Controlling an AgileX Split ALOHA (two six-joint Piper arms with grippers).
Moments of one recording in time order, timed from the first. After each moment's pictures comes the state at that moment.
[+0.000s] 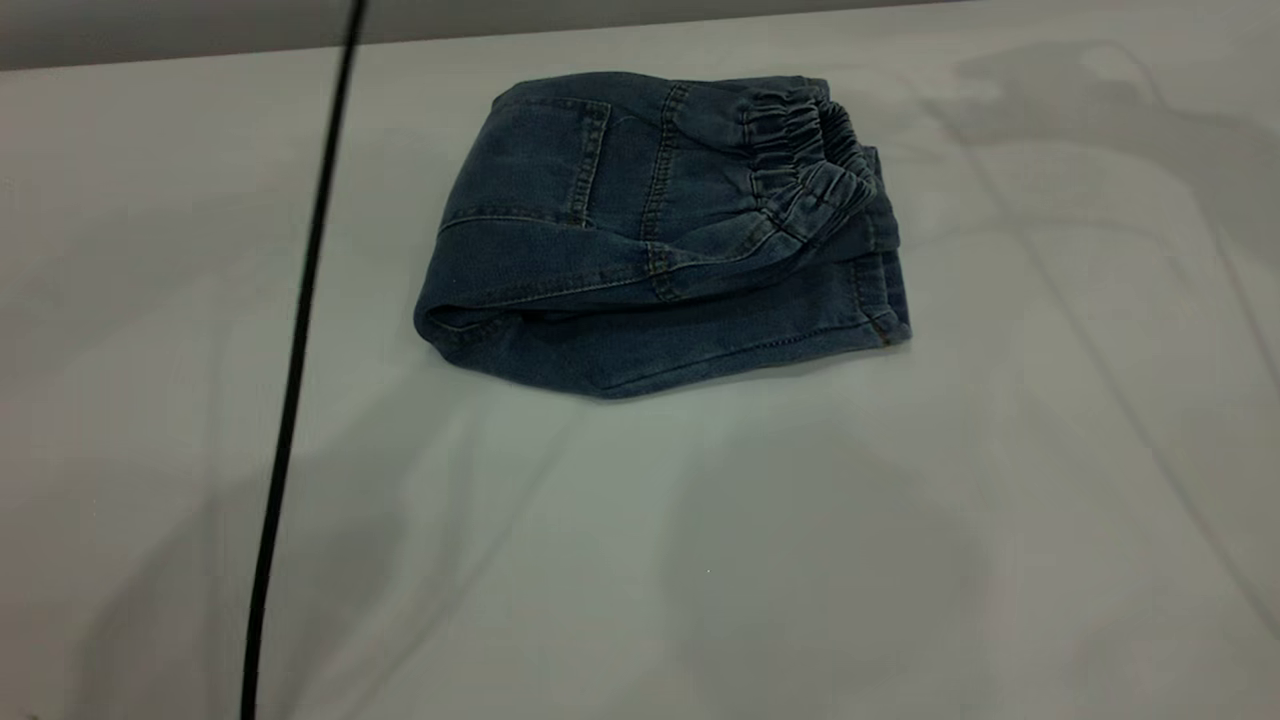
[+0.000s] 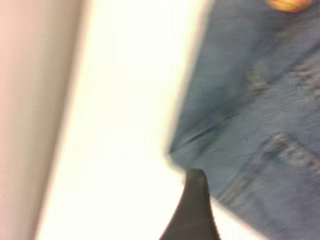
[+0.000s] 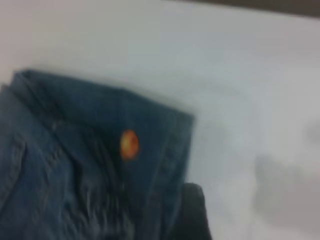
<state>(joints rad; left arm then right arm) -0.52 2.47 -2.45 0.18 1.23 0.62 -0.01 2.31 -2.06 0.53 1.03 -0.46</state>
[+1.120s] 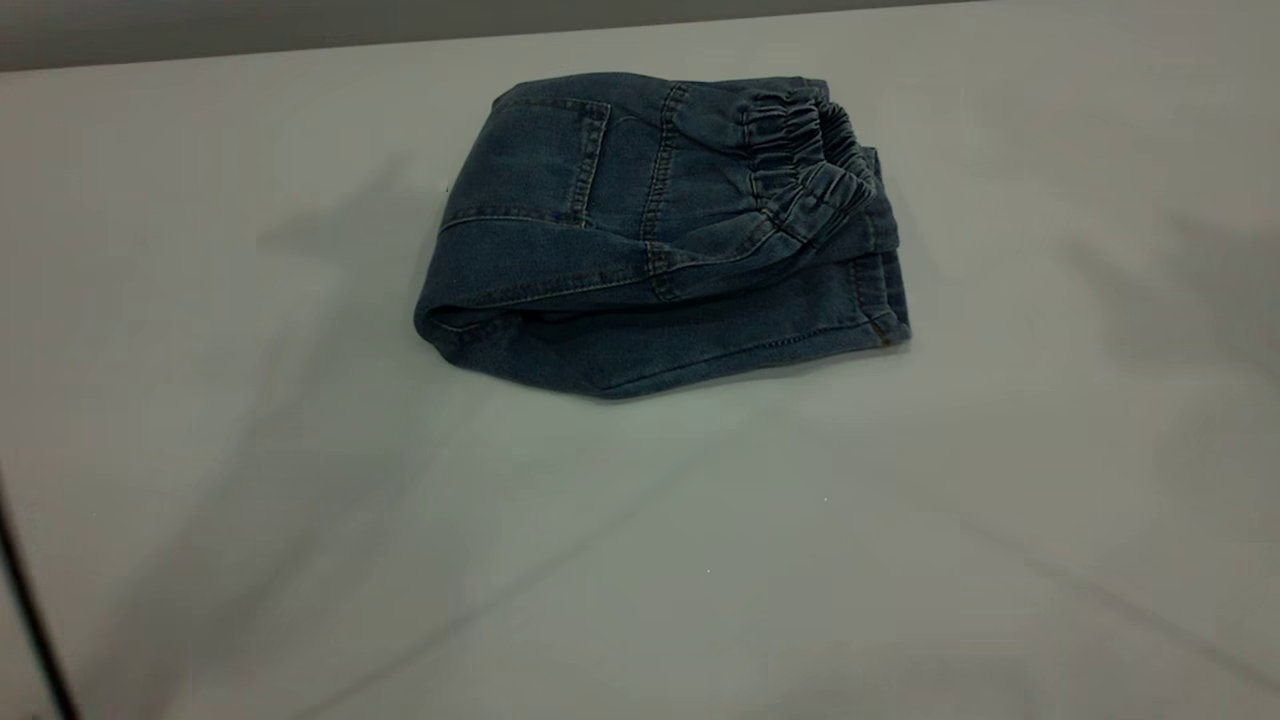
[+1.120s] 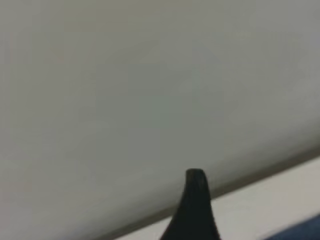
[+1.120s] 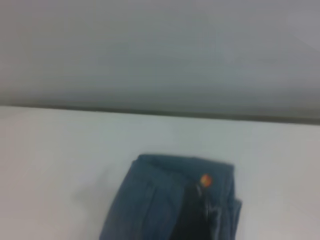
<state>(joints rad) -0.52 1.82 -2.45 0.41 1.22 -0.02 0.00 1.42 -1.89 0.44 1.22 -0.10</state>
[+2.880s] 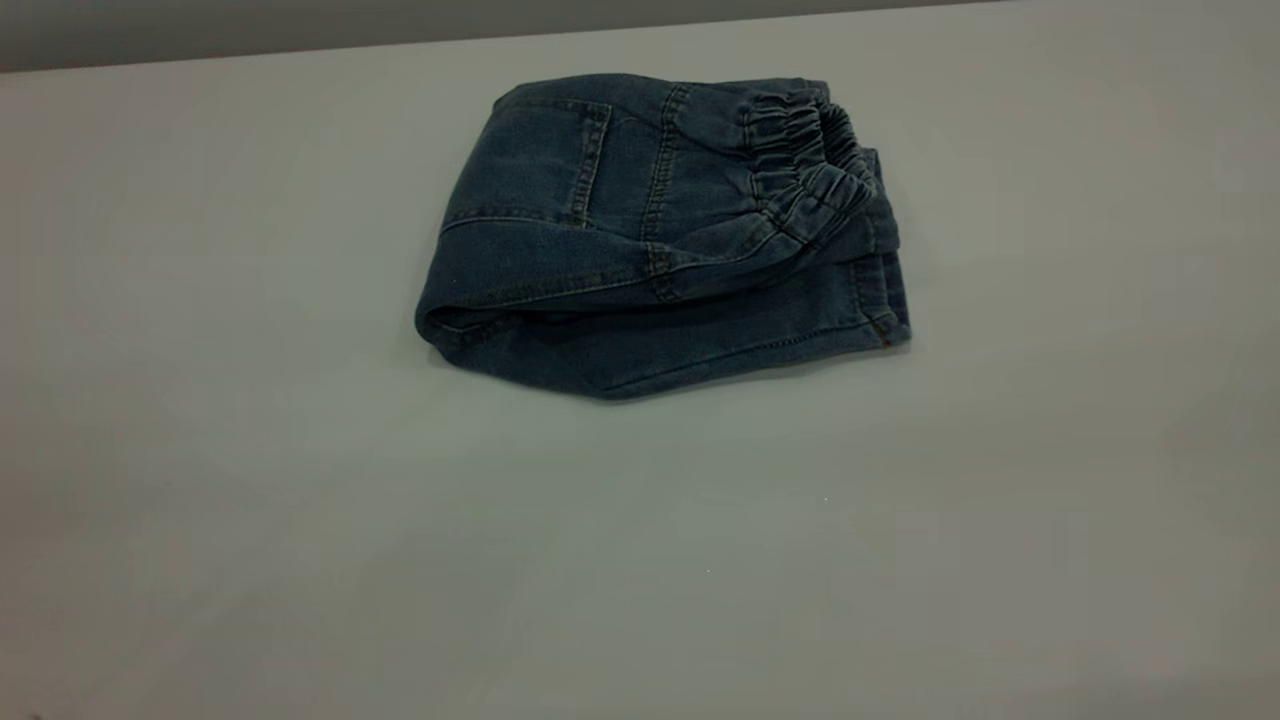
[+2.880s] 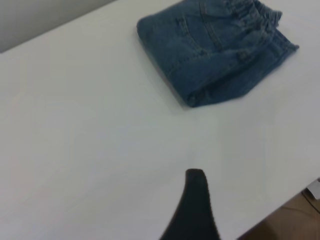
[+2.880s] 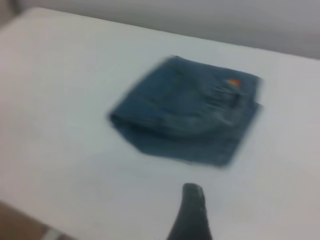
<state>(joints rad) -0.52 0.24 -0.75 0.05 1.22 0.07 0.00 0.23 -0.69 0.48 1.11 -0.37</state>
